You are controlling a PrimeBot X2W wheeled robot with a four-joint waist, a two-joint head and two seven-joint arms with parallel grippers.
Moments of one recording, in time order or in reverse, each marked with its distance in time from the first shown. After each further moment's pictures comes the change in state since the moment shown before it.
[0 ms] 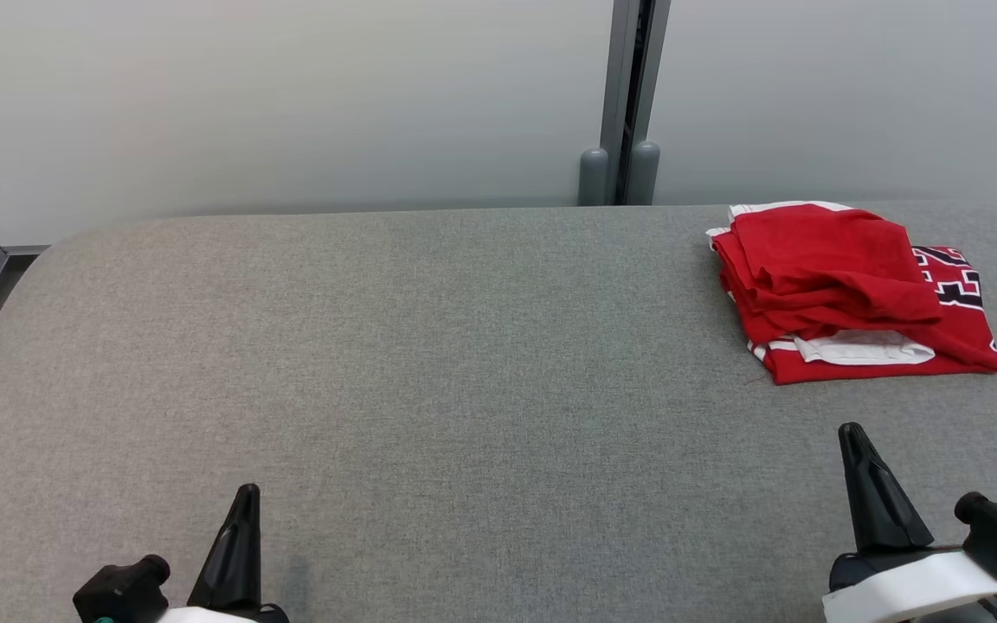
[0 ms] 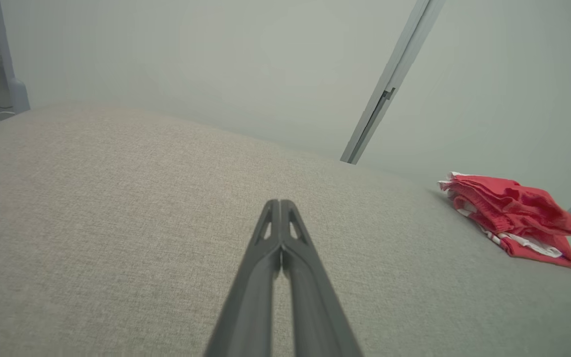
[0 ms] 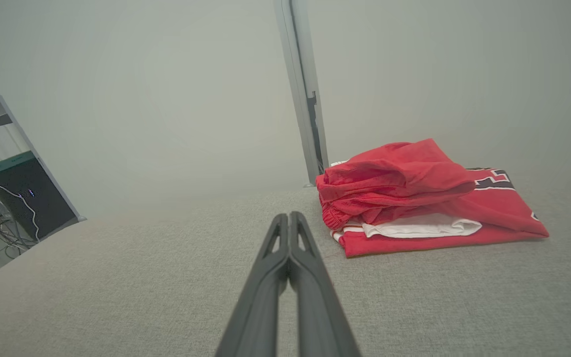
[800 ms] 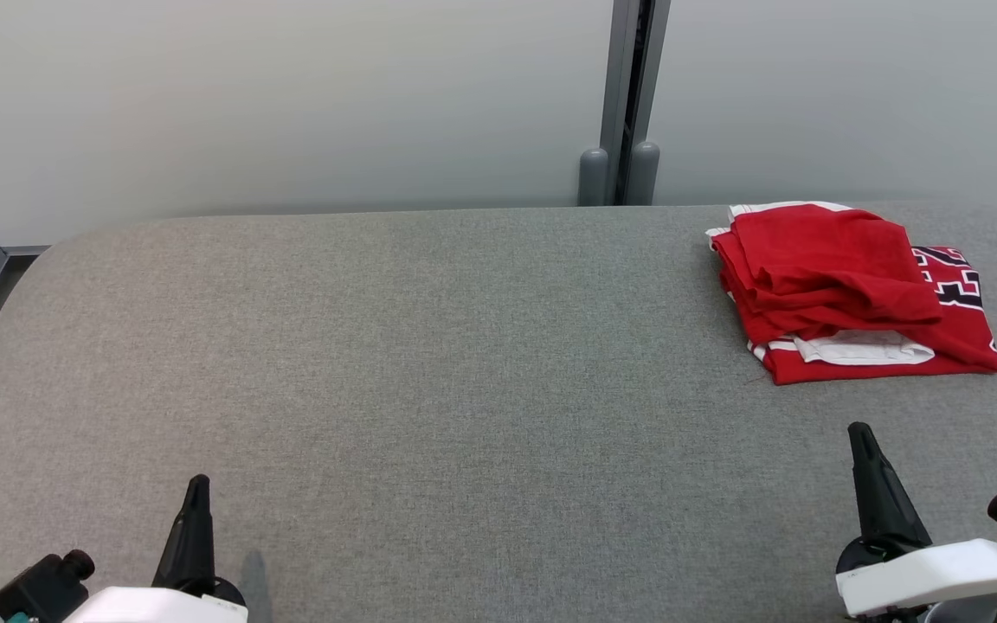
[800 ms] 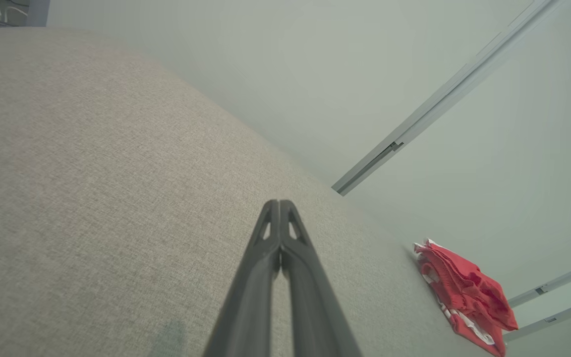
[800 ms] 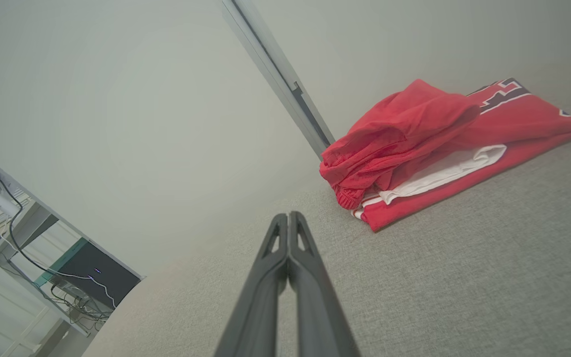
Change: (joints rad) left arm -0.019 0.001 0.094 -0.025 -0.384 -0.002 0.154; right arm -0.010 0.013 -0.002 0.001 0.408 0.000 0.063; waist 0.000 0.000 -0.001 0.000
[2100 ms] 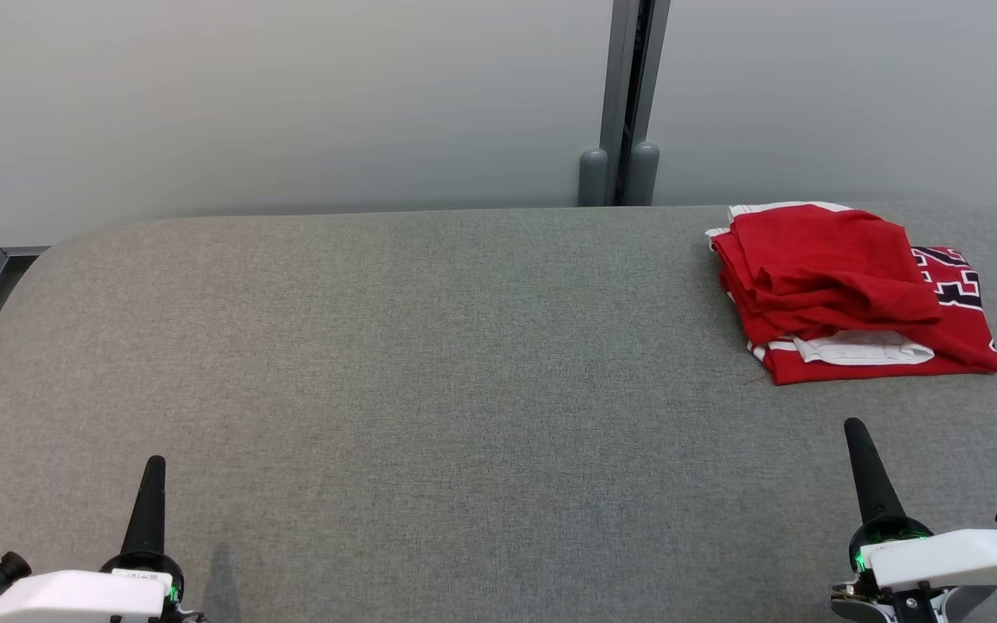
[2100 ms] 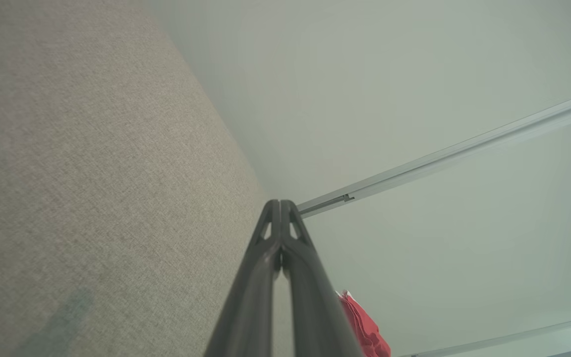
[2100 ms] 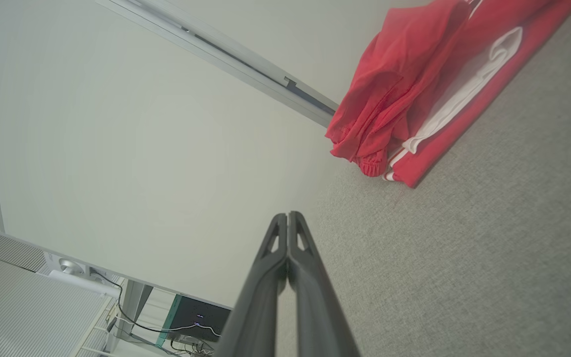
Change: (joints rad) left arm -0.034 0.001 0.104 -0.027 -0.418 0.000 0.164; right arm -0.021 0.023 -0.006 0.000 0.437 0.000 0.080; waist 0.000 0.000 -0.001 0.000
